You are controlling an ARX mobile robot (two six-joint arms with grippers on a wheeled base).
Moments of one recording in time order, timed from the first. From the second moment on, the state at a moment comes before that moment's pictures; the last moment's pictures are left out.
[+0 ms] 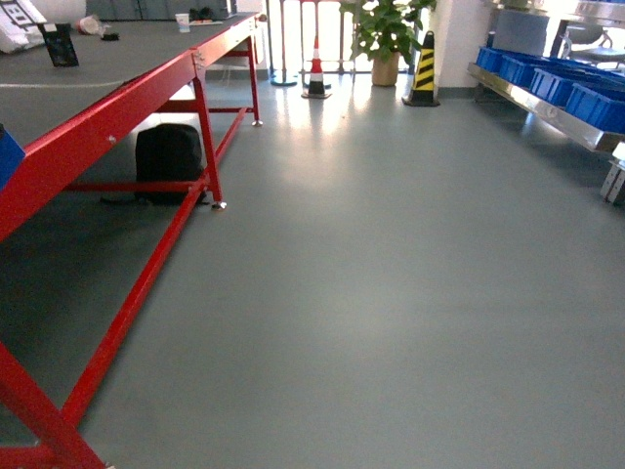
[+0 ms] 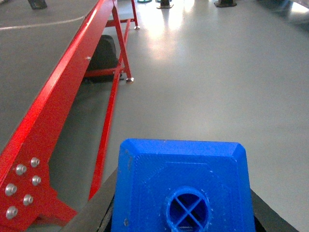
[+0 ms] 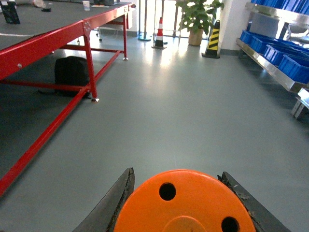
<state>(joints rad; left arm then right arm) 0.07 1.41 0.63 0.53 0.08 0.16 0.27 0.83 0.28 0.40 0.20 -0.01</state>
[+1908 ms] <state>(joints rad) 0.07 1.41 0.63 0.54 0.08 0.16 0.27 0.83 0.29 0.40 0.20 -0.01</state>
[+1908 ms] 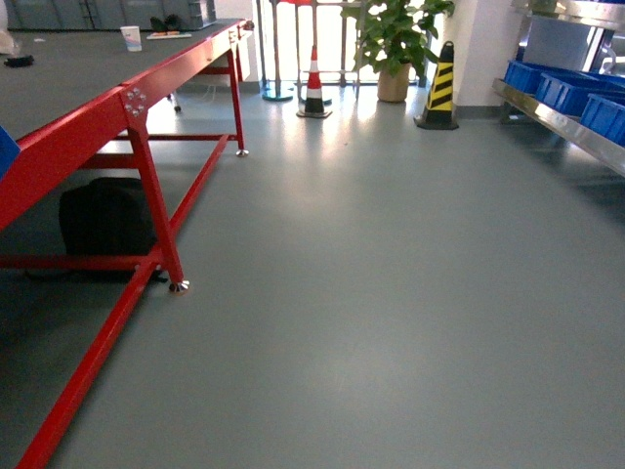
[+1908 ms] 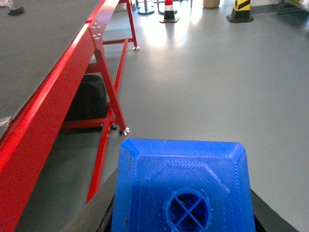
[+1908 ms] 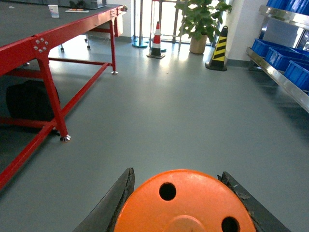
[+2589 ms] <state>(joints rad) 0.07 1.41 0.63 0.54 0.08 0.16 0.27 0.83 0.29 0.40 0.19 -0.01</state>
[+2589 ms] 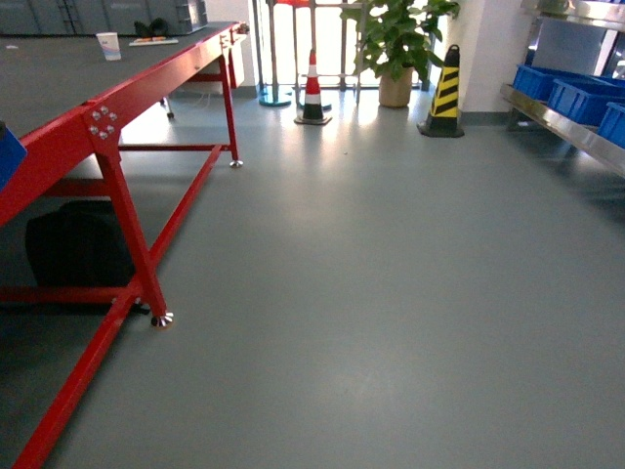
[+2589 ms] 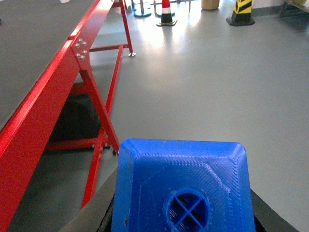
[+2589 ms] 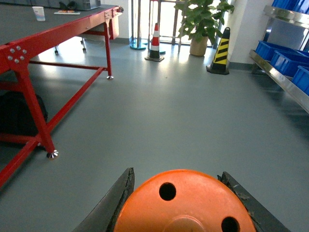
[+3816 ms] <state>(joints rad) 0.07 1.41 0.63 0.53 0.08 0.16 0.27 0.83 0.29 0.40 0.19 -0.01</state>
